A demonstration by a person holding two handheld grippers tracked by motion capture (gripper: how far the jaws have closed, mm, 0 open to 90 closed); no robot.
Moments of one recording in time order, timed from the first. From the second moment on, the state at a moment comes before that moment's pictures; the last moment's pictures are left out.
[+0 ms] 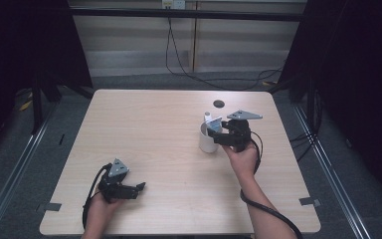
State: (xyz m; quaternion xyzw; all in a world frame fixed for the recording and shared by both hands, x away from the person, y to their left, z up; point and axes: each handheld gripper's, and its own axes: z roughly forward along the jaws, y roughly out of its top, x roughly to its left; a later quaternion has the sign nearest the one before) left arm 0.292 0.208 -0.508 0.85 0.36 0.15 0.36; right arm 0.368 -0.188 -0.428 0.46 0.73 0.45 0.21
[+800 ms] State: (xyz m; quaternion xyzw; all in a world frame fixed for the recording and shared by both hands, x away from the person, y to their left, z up) left arm 0.291 0.208 -0.508 0.85 0.36 0.15 0.36; right arm 0.364 -0.198 -0.424 0.45 0.73 0.46 0.20
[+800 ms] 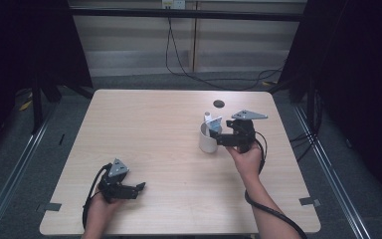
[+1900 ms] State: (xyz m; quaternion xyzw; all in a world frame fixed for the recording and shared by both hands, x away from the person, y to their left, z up) left arm 0.291 0.208 -0.508 0.85 0.36 0.15 0.36; right arm 0.351 -0.209 -0.420 0.43 0.76 0.44 0.19
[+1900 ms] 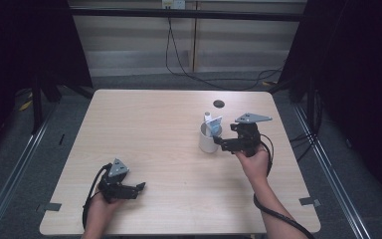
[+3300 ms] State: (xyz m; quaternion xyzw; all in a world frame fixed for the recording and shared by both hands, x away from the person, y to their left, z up) left arm 0.292 0.208 -0.508 0.85 0.36 0.15 0.36; right arm 0.321 -0.244 -0.429 0.42 0.78 0.44 0.18
